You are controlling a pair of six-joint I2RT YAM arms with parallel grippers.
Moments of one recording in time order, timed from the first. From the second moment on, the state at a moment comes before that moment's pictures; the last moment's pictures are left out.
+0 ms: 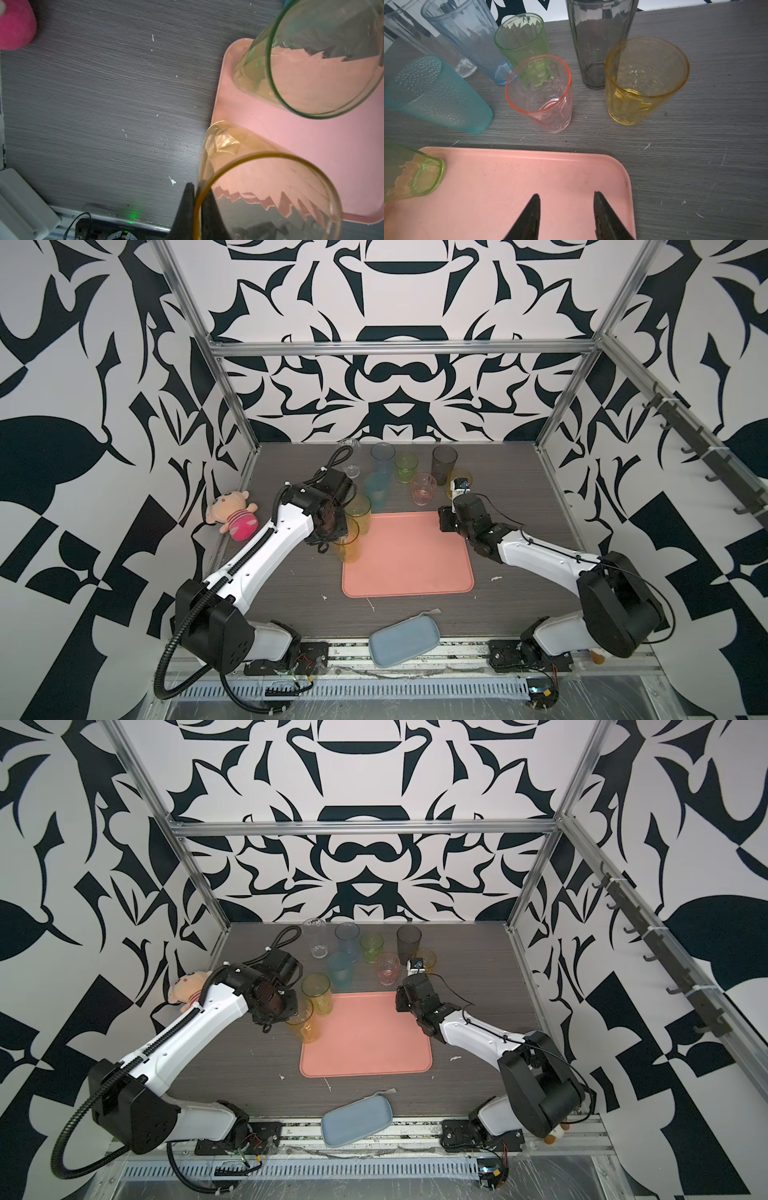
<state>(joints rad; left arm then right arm) -0.51 1.38 1.27 -1.20 -0.16 -0.66 0.55 1.44 0.77 0.02 0.22 0.42</state>
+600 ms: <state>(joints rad) -0.58 1.44 1.27 -1.14 -0.16 -0.69 0.55 1.45 0.77 0.02 0.21 0.42</state>
